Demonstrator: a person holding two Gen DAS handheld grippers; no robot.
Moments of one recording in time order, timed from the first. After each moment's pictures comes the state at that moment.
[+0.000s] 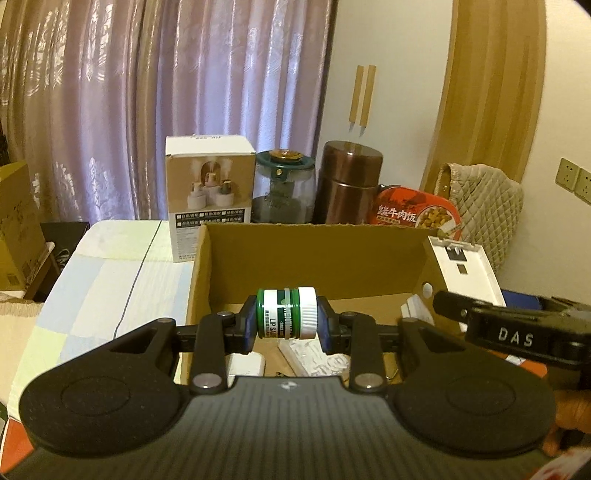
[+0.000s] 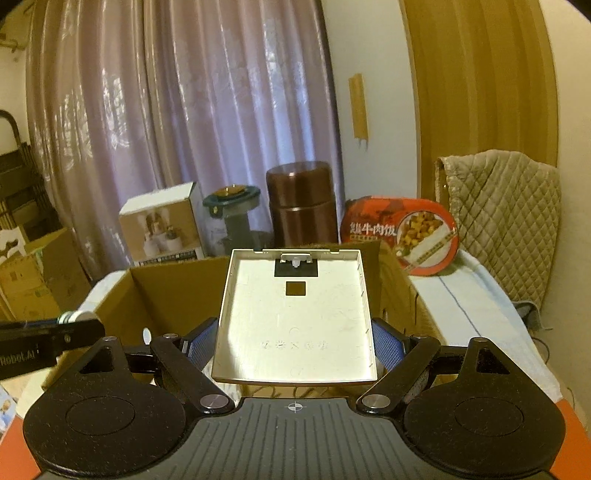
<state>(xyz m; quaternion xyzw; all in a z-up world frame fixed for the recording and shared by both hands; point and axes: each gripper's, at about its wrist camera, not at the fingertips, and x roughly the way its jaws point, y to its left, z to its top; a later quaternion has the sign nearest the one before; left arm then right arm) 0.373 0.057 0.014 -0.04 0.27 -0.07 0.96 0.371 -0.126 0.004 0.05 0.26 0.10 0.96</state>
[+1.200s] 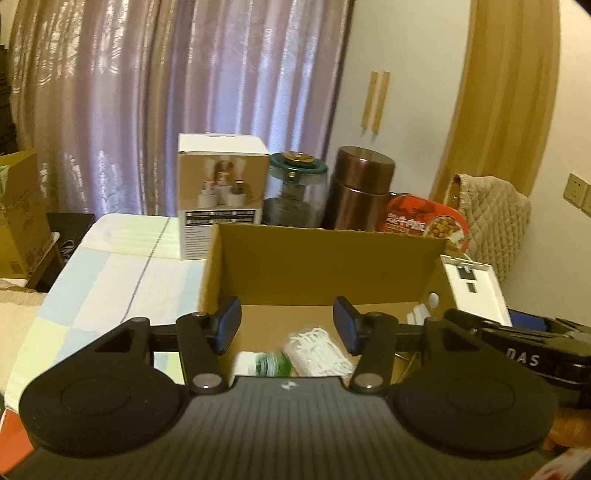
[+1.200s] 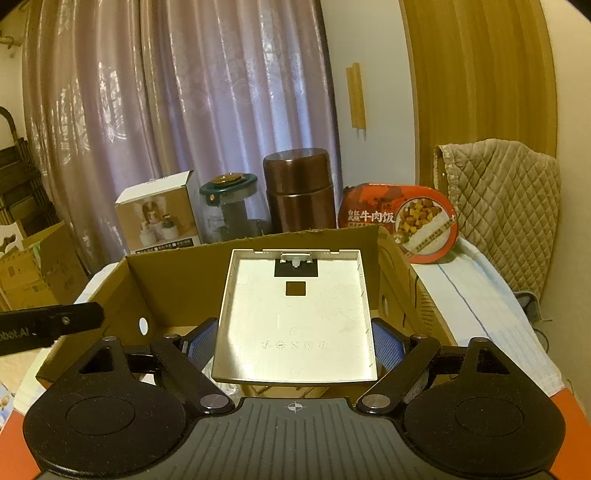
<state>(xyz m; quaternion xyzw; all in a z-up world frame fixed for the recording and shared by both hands) 0.377 0.066 0.015 -0.06 0.27 -0.05 0.96 0.371 -0.128 0.001 0.05 0.26 0.09 0.96</state>
